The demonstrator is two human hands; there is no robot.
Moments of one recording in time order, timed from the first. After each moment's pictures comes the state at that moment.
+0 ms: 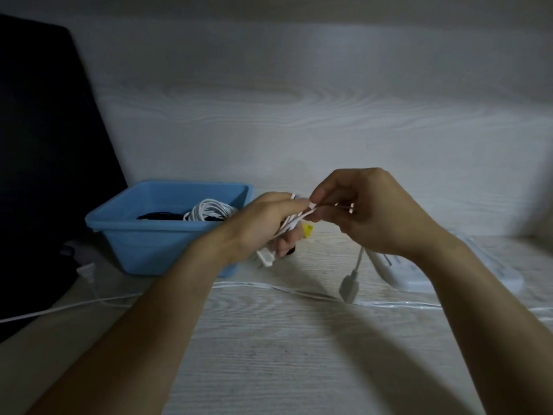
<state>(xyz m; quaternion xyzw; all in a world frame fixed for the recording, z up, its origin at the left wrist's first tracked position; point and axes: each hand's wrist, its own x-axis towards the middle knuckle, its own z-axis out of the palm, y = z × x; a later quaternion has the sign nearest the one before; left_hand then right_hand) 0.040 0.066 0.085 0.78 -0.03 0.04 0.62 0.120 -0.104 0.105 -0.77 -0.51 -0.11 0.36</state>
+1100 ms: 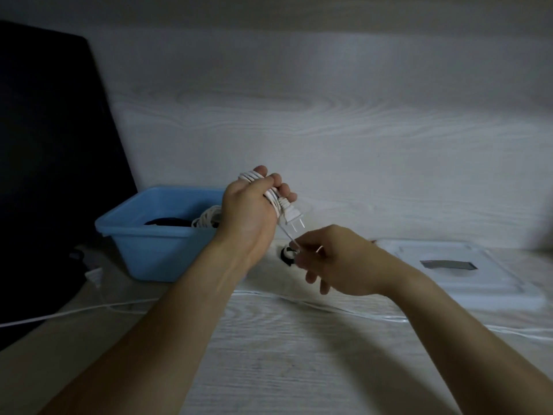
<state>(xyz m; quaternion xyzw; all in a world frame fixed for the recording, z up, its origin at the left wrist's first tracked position) 0.064 0.072 0.084 0.43 0.00 0.31 0.85 0.115 -0.070 0.065 -0.84 -0.46 0.10 0.28</state>
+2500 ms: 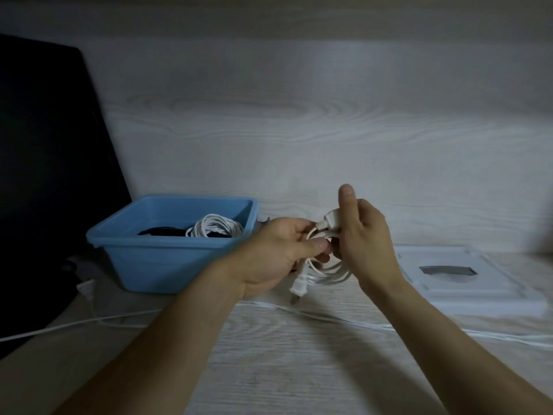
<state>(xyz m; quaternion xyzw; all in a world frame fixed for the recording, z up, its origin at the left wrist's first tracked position) 0.057 0.060 0.063 0.72 -0.05 0.05 0.69 0.135 -0.061 0.052 -0.71 -0.25 -0.13 0.65</state>
